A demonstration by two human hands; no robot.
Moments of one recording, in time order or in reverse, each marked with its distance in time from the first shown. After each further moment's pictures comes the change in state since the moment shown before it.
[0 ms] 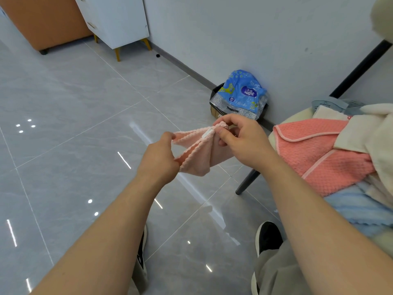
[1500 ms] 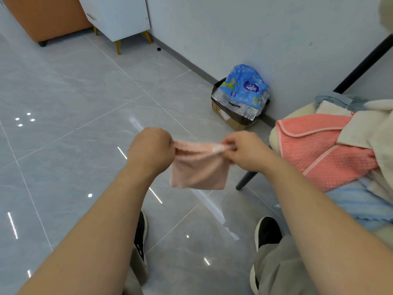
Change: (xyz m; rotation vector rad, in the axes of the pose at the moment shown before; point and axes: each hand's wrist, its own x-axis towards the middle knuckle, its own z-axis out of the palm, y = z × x) left_hand 0.009 -0.009 -0.016 0.330 0.112 0.125; right_hand -0.004 0.028 0.005 -0.410 -0.316 0.190
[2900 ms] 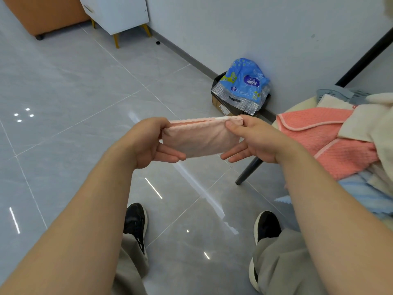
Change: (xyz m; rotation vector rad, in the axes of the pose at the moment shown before) left_hand -0.004 0.010 -0.040 -1.232 -0.521 -0.578; right_hand -0.010 -0.004 -0.023 0.810 -0.200 0.208
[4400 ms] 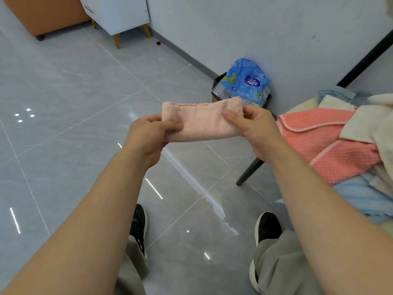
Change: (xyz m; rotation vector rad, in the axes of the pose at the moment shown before) left_hand 0.019 -0.009 0.006 -0.229 0.186 0.245; right_hand 0.026 0.007 0.005 0.128 0.354 -0.370
